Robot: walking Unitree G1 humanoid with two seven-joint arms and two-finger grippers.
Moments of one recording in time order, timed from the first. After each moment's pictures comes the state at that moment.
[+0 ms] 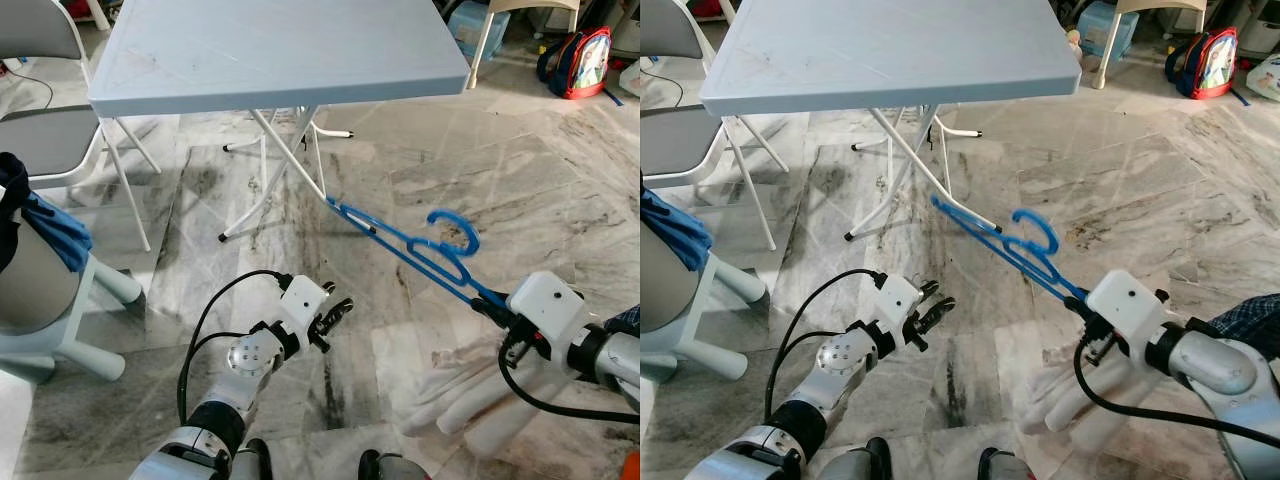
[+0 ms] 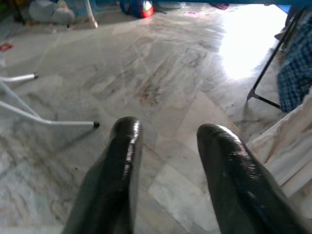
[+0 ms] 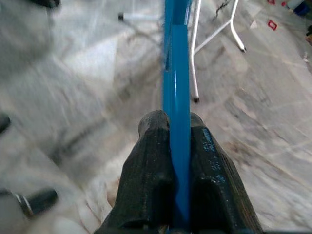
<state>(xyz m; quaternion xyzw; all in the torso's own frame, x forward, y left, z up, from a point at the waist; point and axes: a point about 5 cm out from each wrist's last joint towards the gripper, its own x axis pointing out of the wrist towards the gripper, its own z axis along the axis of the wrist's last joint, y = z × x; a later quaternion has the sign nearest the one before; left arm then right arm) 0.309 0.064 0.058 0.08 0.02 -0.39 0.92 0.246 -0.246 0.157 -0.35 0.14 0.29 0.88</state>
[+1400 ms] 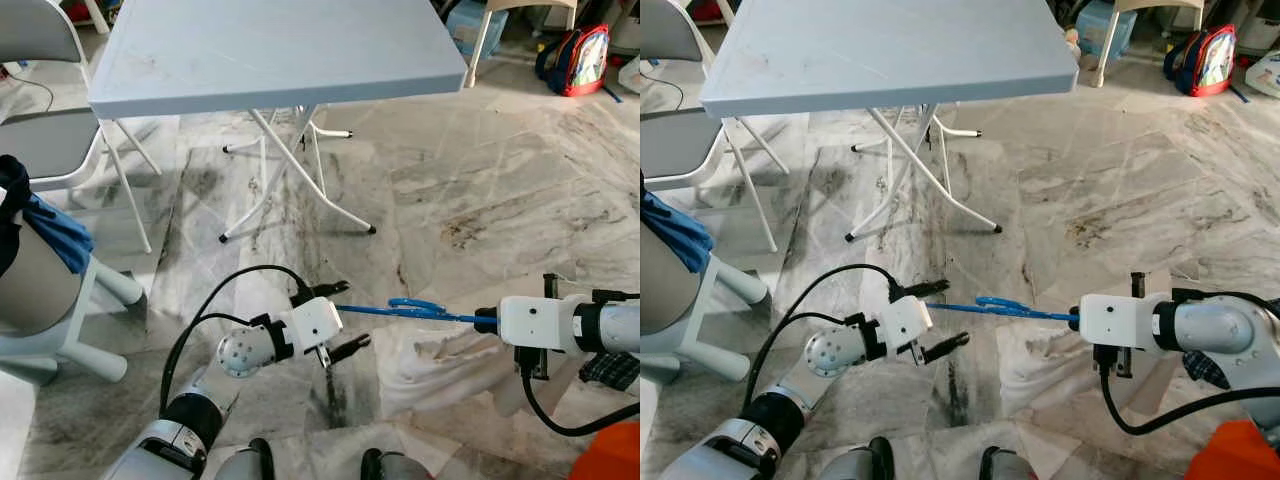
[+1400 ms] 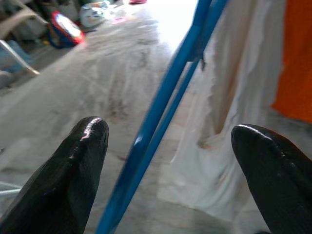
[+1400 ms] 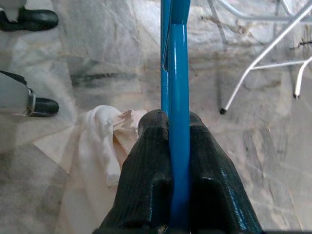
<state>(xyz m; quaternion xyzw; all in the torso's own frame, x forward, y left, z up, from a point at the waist) 0.298 0.064 0.067 0.23 -0.04 -0.53 0.82 0.267 -0.246 0.169 -0.51 0.15 0.47 0.71</state>
